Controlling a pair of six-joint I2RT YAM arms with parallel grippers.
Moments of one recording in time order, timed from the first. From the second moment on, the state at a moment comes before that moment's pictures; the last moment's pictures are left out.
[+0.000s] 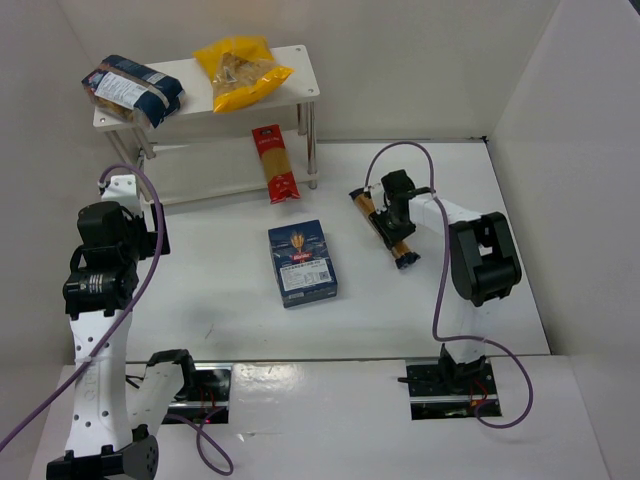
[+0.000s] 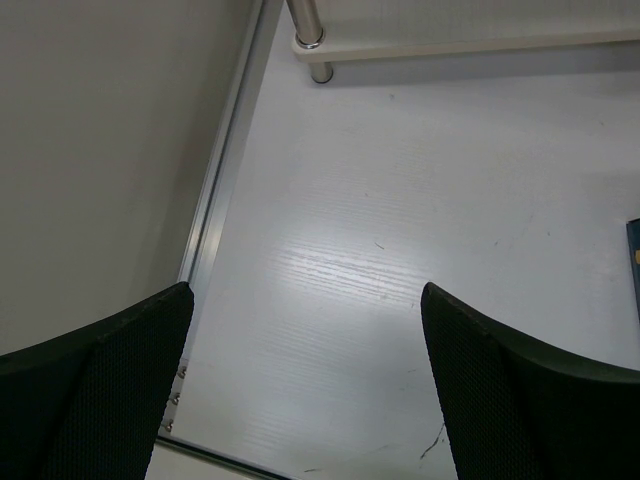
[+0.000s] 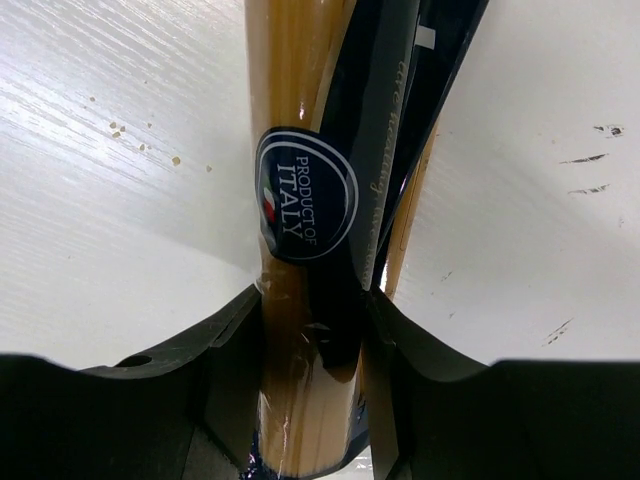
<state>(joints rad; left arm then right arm) 0.16 0.79 1.10 -0.80 -0.19 0.08 0.28 1.88 1.23 -0.56 0.00 -0.30</state>
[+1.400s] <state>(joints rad) 0.21 0.80 1.10 -0.80 -0.27 0.07 0.35 1.27 1.24 -0.70 -0.17 -0.22</state>
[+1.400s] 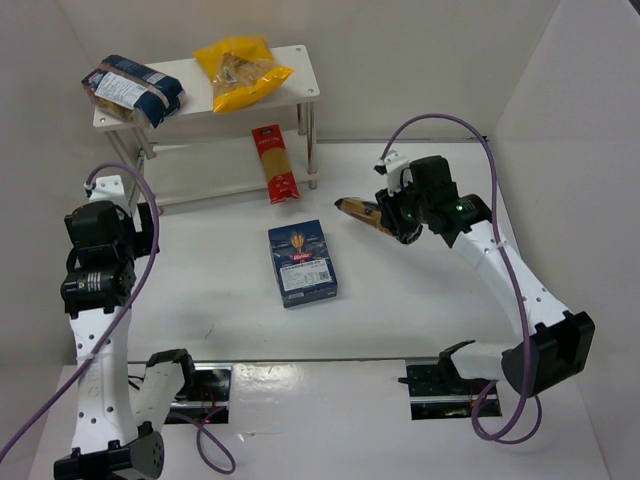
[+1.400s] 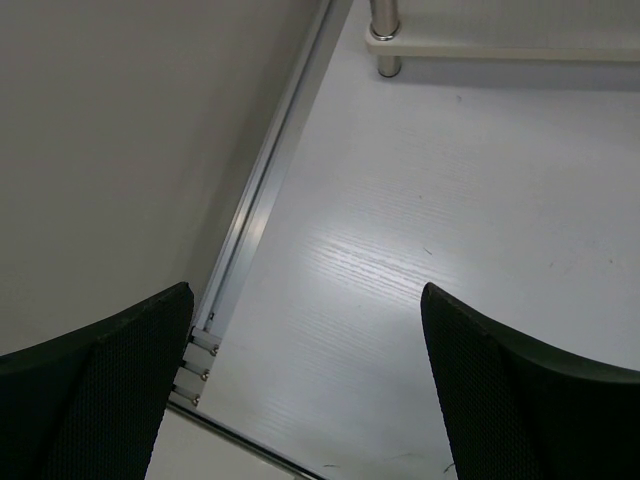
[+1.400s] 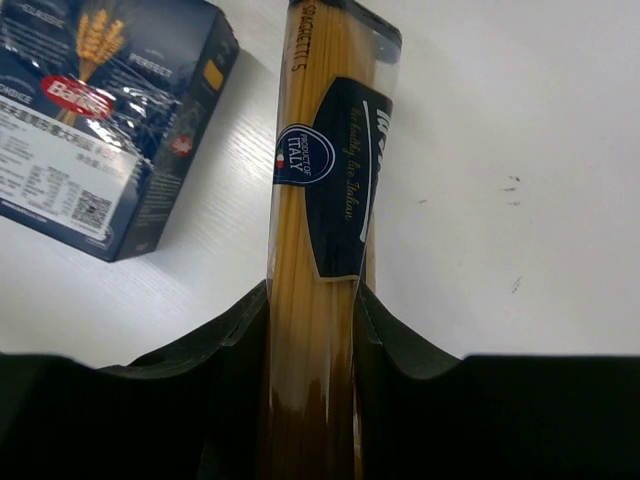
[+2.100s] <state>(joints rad) 0.36 0.80 1.10 -0.80 -0.30 0.07 0.86 1.60 1.52 -0.57 0.15 -0.19</state>
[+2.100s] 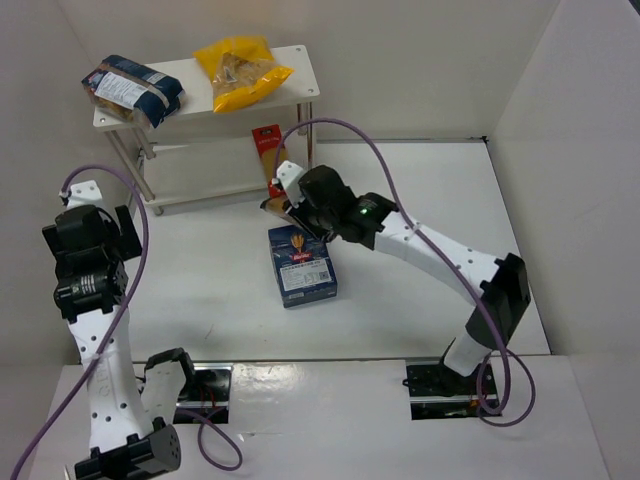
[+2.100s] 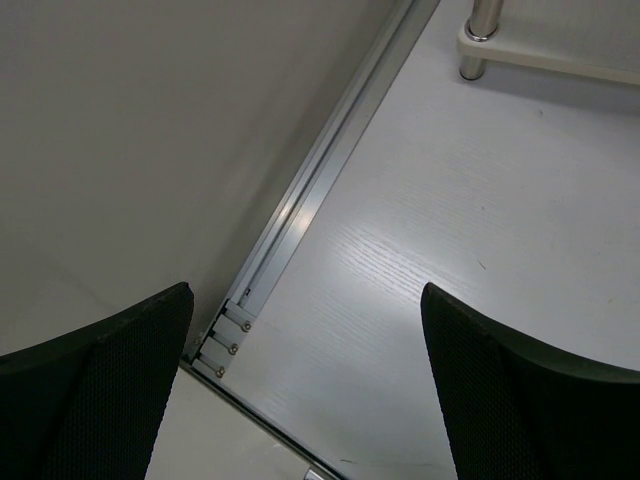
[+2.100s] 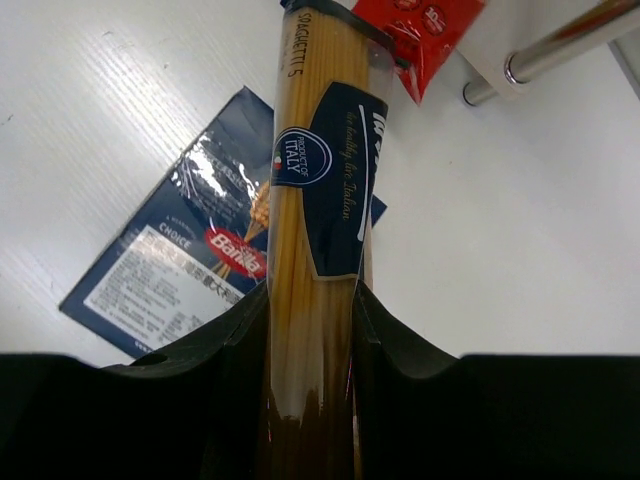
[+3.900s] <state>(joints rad) 0.38 0.75 1.05 -0.79 -0.25 0.07 0.93 1.63 1.16 -0.27 0.22 -0.14</state>
